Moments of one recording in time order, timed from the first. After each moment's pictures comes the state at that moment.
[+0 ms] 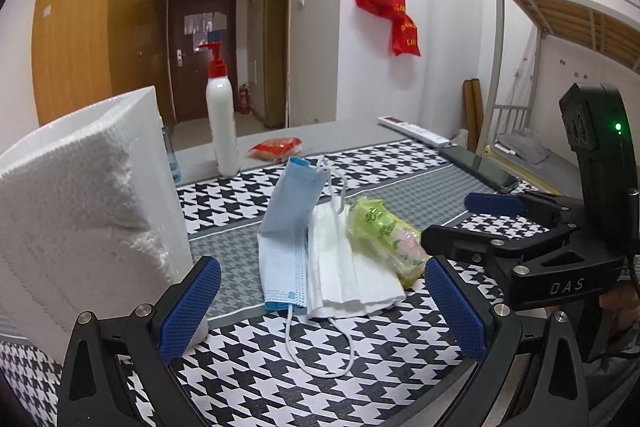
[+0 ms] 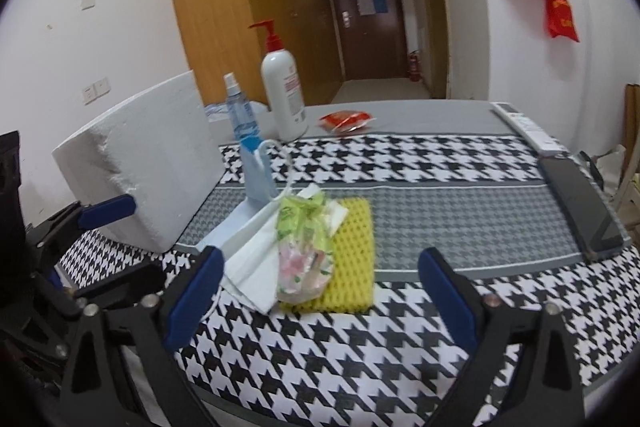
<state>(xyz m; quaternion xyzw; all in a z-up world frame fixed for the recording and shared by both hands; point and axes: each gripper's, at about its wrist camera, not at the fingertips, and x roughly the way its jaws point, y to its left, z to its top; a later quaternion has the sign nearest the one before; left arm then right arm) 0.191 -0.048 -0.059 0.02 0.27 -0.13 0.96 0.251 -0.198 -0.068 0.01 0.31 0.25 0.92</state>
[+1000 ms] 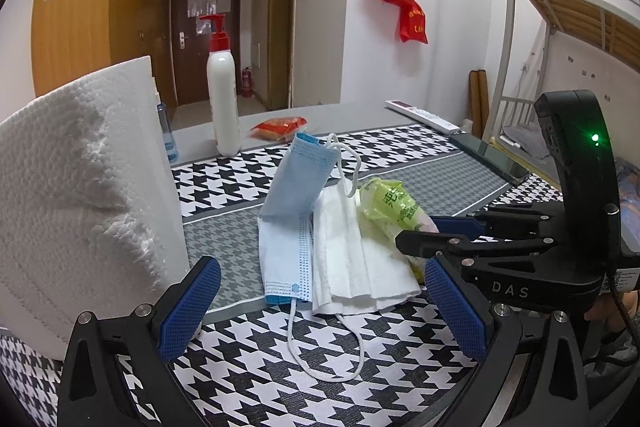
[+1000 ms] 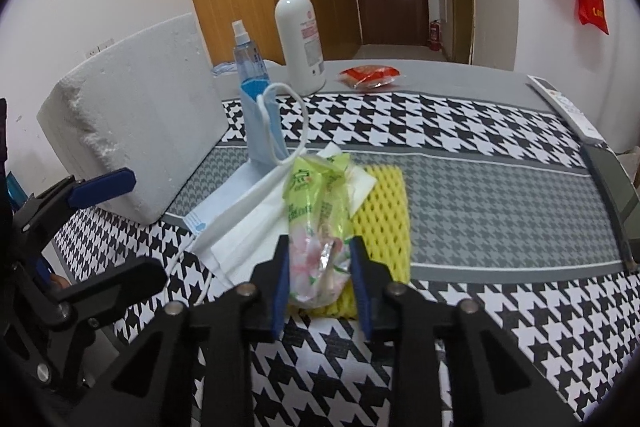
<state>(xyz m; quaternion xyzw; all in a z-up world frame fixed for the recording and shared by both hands) 0.207 -0.046 -0.069 0.01 0.30 -0.12 0.95 0.281 -0.172 -0.097 -0.02 0.37 0.27 0.89</state>
